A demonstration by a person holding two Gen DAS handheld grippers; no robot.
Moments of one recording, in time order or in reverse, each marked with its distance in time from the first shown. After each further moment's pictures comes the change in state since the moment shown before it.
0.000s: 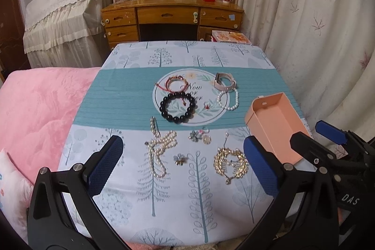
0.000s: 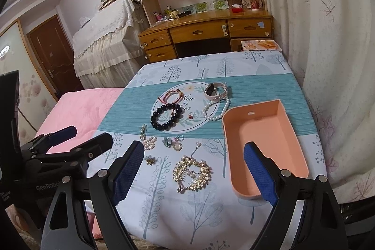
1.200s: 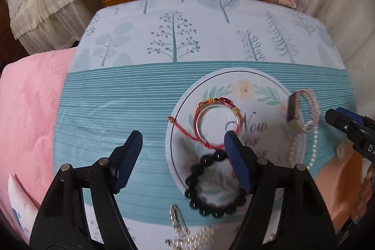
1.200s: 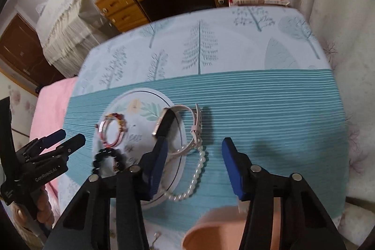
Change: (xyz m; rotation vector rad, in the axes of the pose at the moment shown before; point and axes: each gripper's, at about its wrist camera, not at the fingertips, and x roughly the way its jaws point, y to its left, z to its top) left arm 0.295 0.060 0.140 0.018 0.390 0.083; right arm 0.301 -0.093 0.164 0.135 0.385 -0.070
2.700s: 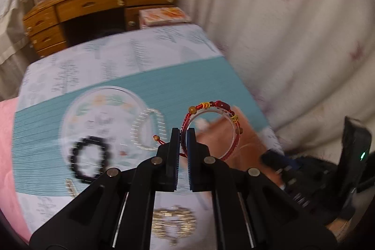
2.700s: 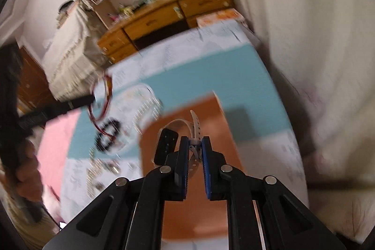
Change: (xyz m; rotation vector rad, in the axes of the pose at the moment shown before) left arm -0.128 -0.173 -0.089 0.284 -0.190 -0.372; right arm -0.155 -0.100 -0.221 0.132 -0.242 -0.013
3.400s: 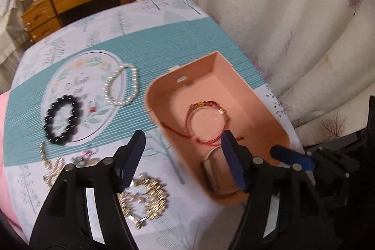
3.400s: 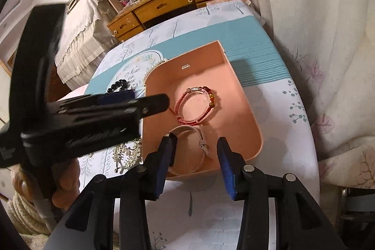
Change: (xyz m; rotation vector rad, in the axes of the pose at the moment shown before) left arm 0.024 -0.044 -0.074 0.025 0.048 0.074; right arm -0.025 0.002 -0.061 -0.046 0.035 0.072
